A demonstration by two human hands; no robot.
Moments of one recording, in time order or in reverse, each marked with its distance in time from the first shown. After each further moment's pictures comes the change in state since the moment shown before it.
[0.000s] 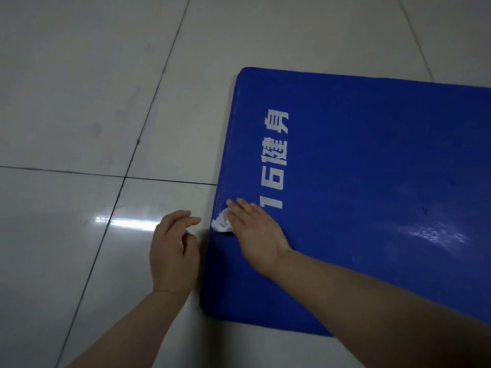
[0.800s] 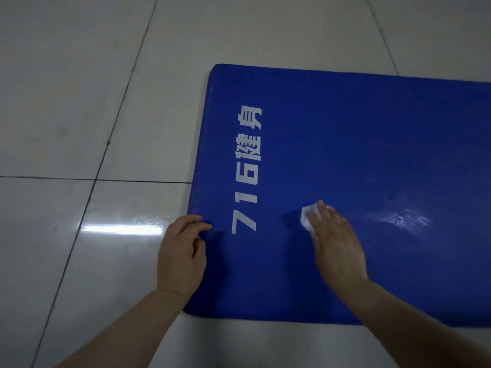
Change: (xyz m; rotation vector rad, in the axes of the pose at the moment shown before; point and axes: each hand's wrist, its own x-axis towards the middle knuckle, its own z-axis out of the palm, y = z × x) left_hand -0.017 0.016 0.030 0.036 -0.233 0.099; right_hand -0.128 0.088 0.029 0.019 0.179 0.619
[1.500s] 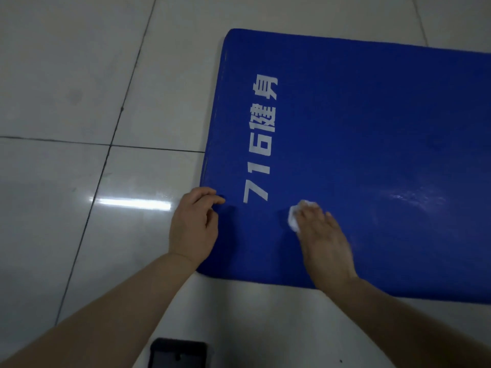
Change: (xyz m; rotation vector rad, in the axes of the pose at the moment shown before) left_hand -0.008 0.003 -0.010 0.061 -0.093 -0.024; right_hand -0.039 -0.037 0.008 -0.075 -0.022 -0.209
